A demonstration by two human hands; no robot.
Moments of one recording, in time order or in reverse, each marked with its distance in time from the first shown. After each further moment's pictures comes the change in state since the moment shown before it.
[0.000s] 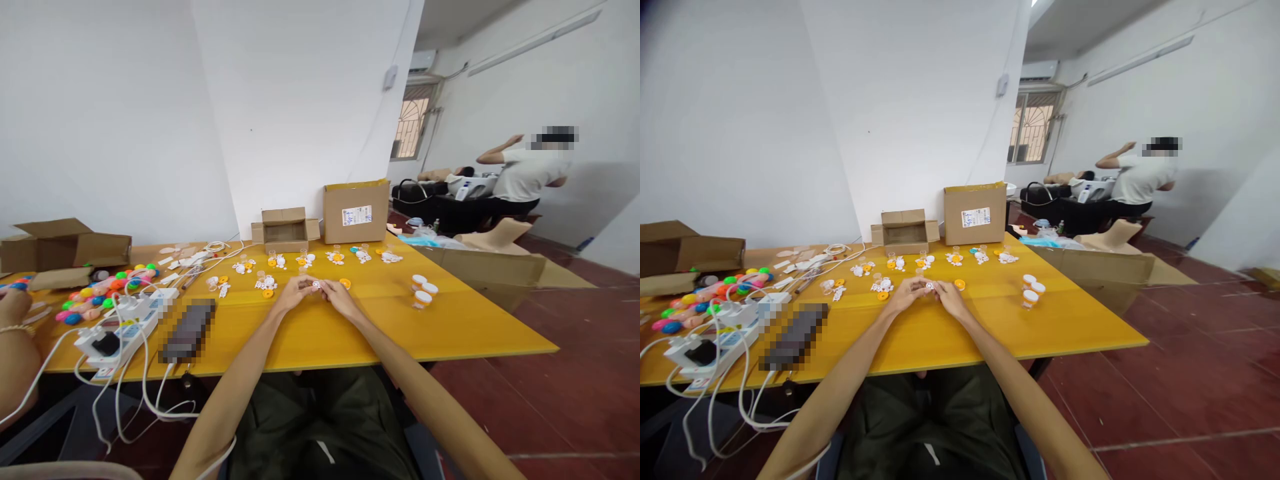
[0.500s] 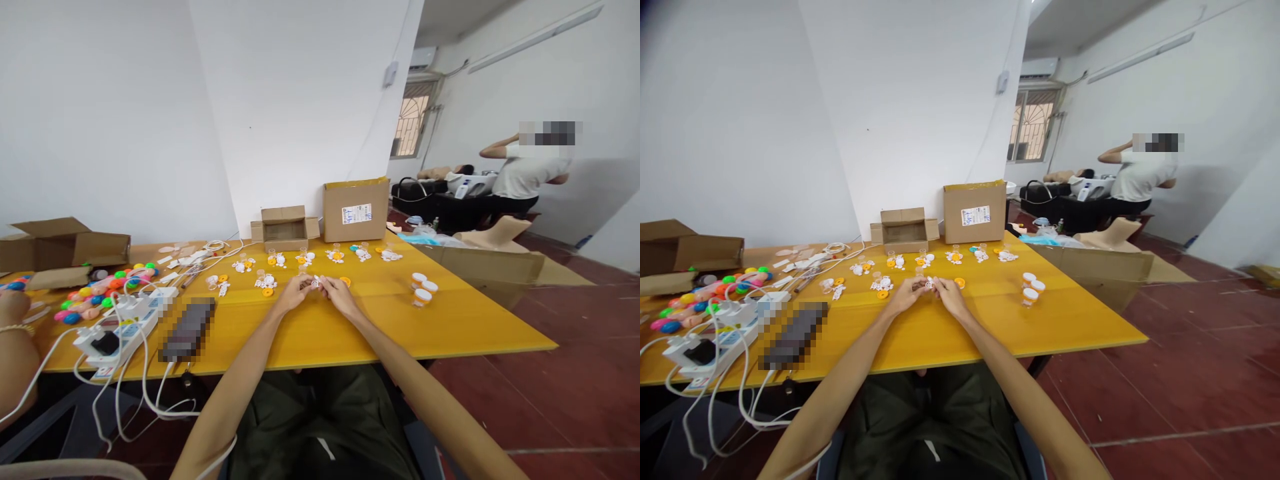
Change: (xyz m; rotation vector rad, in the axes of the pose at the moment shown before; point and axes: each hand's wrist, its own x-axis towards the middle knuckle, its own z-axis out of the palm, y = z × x) left_hand 0.001 -0.006 -0.002 0.191 0.014 0.080; right_hand -0.006 -0.011 0.001 0.001 0.092 0.023
